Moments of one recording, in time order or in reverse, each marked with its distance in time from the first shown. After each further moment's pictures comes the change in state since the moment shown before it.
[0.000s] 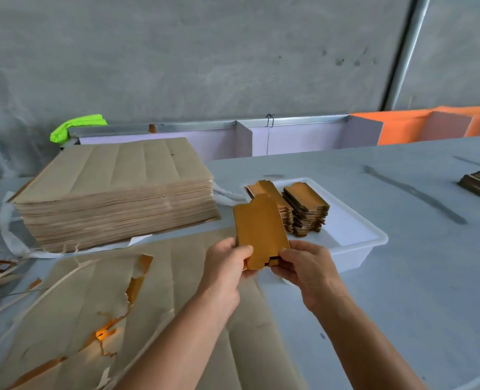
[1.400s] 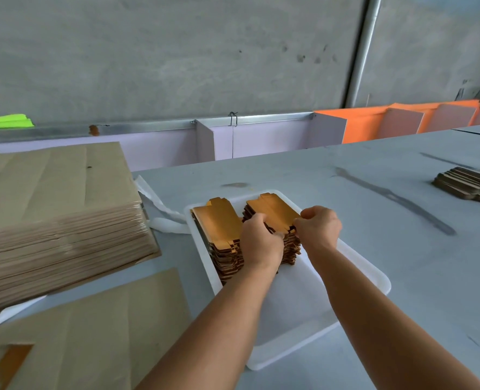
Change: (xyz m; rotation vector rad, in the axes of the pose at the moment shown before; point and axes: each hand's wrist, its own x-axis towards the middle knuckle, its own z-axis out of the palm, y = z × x) left_hand 0.174 -0.030 0.177 0.633 -0.034 0.429; right_hand 0.246 -0.036 -0.073 -0.447 0.585 -0.238
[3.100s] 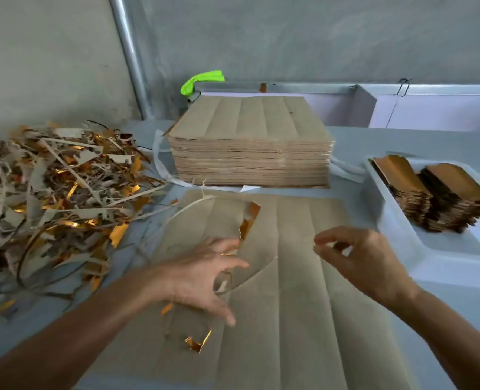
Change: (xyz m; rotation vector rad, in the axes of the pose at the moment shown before) left_hand -0.258 -0.117 -0.358 0.778 -0.560 -0.054; right_hand -0.289 -0.016 -0.024 -0.248 -0.814 -0.969
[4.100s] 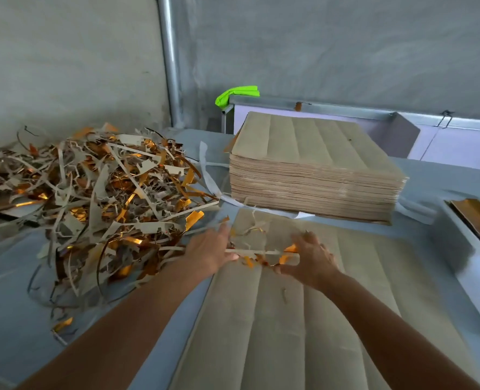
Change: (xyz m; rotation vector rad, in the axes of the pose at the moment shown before) left_hand 0.031 -0.146 -0.013 0.052 0.319 -0.546; right_hand 0.115 -0.073 0.162 -0.318 -0.398 0.204
